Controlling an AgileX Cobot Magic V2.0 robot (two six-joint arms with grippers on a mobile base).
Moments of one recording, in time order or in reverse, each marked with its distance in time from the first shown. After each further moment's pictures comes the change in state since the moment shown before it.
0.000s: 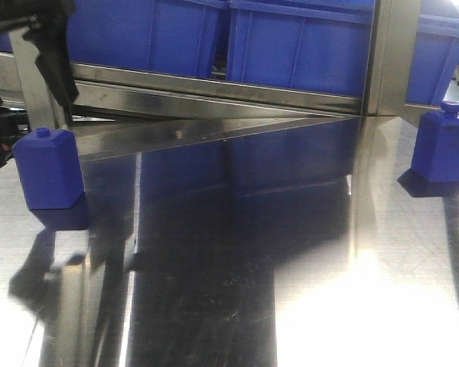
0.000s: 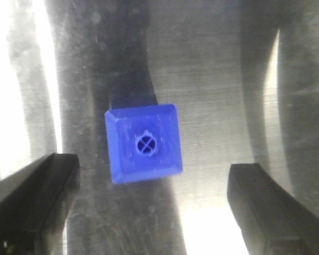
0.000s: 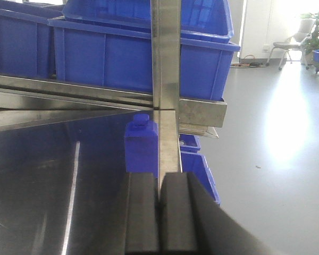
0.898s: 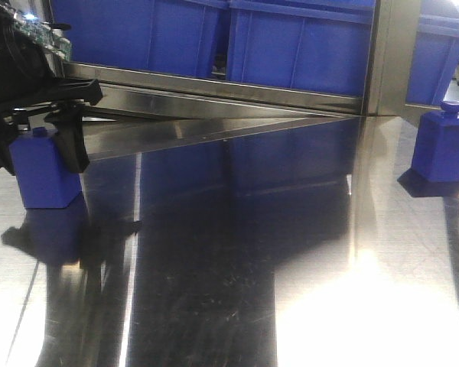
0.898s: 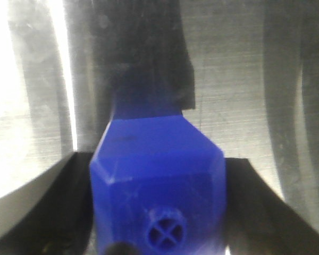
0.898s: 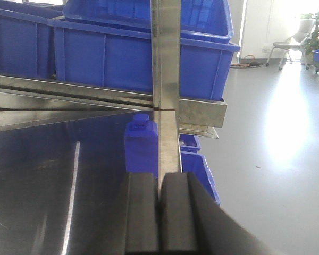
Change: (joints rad) left arm -0.002 0.180 -0.006 0.028 -0.043 -0.007; right arm 0.000 0.000 0.000 0.000 0.000 0.000
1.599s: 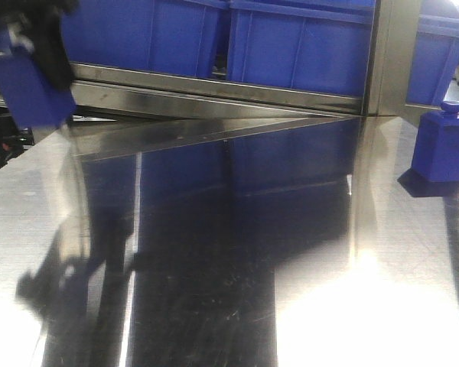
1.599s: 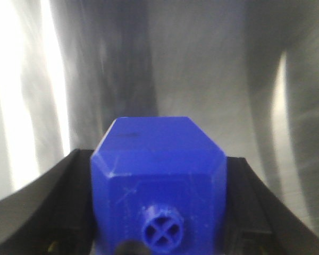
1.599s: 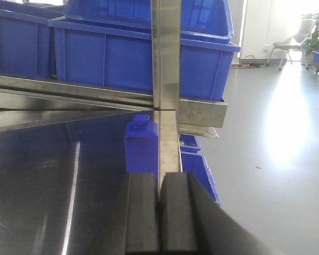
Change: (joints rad) left arm 0.000 -0.284 0.044 0.003 -0.086 0.038; right arm 0.000 0.000 0.000 0.000 0.000 0.000
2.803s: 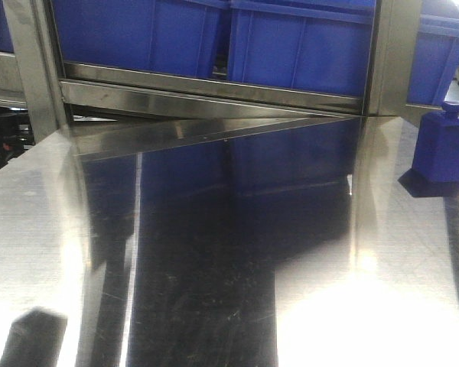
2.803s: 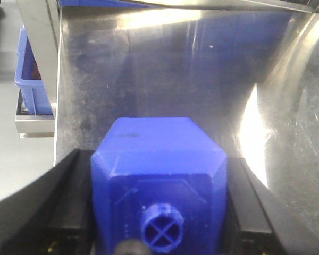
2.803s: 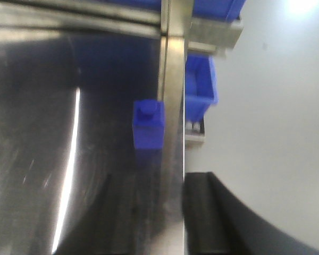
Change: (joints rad) left arm 0.000 -0.640 0.610 0.000 -0.406 0.010; right arm 0.000 0.838 -1.021 0.000 0.790 -0.044
